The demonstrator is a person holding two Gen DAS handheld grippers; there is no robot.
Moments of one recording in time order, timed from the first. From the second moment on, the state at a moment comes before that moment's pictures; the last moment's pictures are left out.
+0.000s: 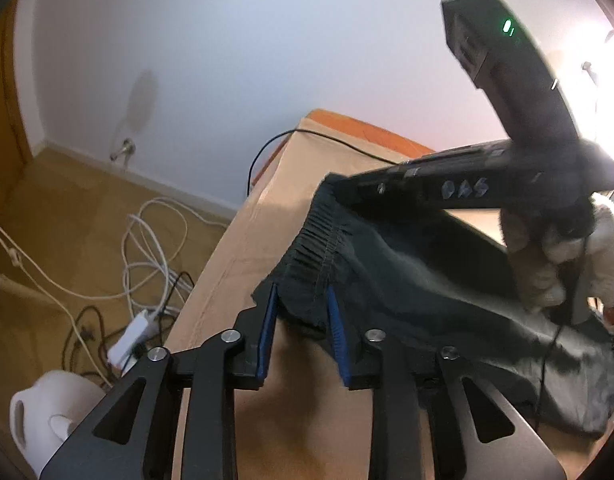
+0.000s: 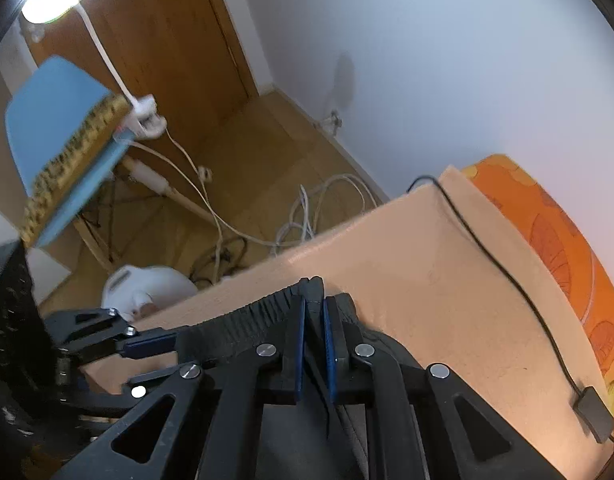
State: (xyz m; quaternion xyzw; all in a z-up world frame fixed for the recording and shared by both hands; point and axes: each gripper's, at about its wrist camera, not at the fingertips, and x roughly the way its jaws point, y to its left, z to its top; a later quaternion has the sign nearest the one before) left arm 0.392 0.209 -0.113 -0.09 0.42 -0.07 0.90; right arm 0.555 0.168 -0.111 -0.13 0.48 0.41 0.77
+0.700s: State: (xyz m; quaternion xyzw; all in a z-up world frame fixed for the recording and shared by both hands) left arm 0.414 0.198 -0.129 -0.12 0.43 -0.04 0.90; right arm 0.571 0.142 -0.138 -0.08 0.51 0.38 0.76
